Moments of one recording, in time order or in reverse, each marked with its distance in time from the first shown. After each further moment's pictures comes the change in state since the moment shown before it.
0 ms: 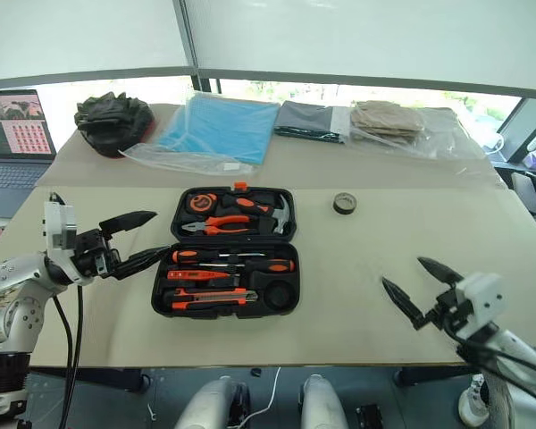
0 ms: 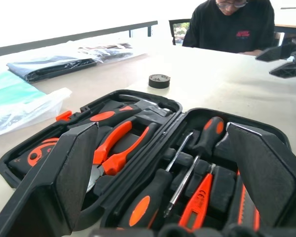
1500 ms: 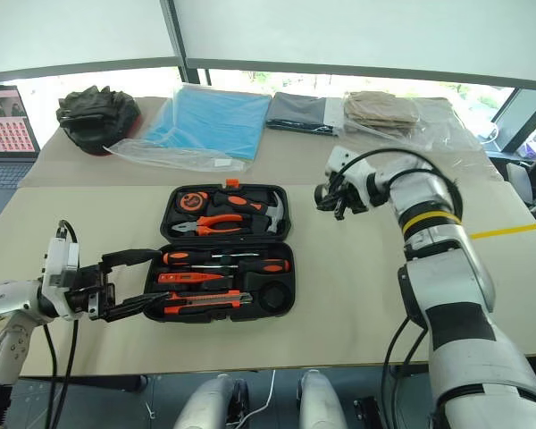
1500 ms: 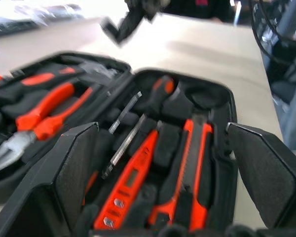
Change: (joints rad) left arm 0.200 0.084 0.010 -0.129 0.039 -0.035 -0.168; right arm -1.295 0.056 0.621 1.152 -0.516 0.023 0.614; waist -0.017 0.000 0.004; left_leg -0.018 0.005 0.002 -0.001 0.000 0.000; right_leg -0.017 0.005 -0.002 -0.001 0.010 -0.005
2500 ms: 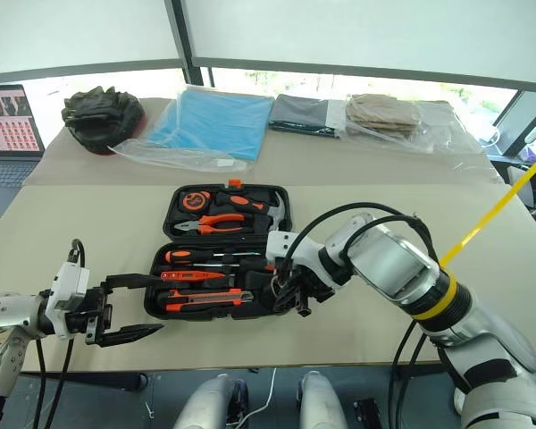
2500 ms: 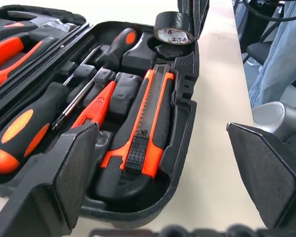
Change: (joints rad) left arm 0.069 0.033 -0.038 0.038 0.061 -0.092 -0.065; right arm 0.358 -0.163 0.374 -1.303 0.350 1.026 -0.115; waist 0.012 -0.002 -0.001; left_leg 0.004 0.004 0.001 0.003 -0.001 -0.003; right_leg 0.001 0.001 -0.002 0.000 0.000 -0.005
